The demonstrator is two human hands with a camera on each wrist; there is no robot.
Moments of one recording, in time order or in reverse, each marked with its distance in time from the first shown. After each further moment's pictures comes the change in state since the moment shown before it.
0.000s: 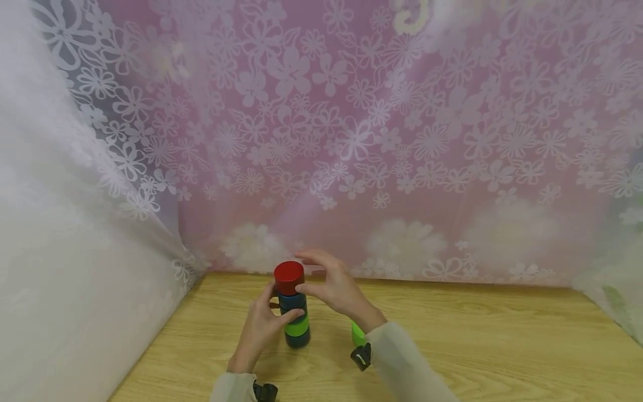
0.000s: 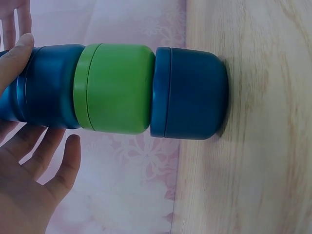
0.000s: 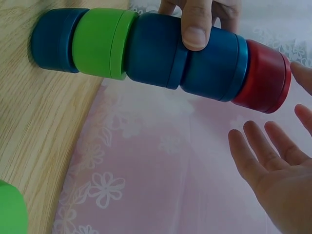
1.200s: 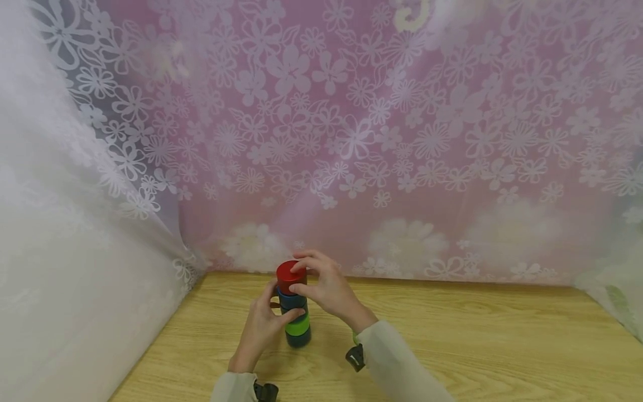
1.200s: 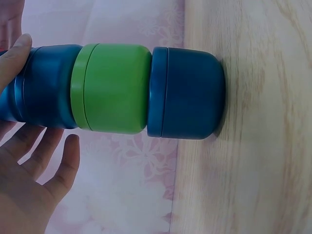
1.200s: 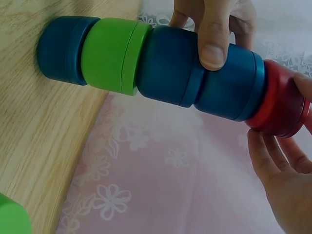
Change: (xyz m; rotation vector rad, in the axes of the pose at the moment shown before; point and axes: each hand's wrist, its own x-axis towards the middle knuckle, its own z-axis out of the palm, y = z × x) left_hand 0.000 -0.002 0.001 0.038 0.006 0.013; right_hand 0.004 0.000 0.015 -0.018 0.038 -0.018
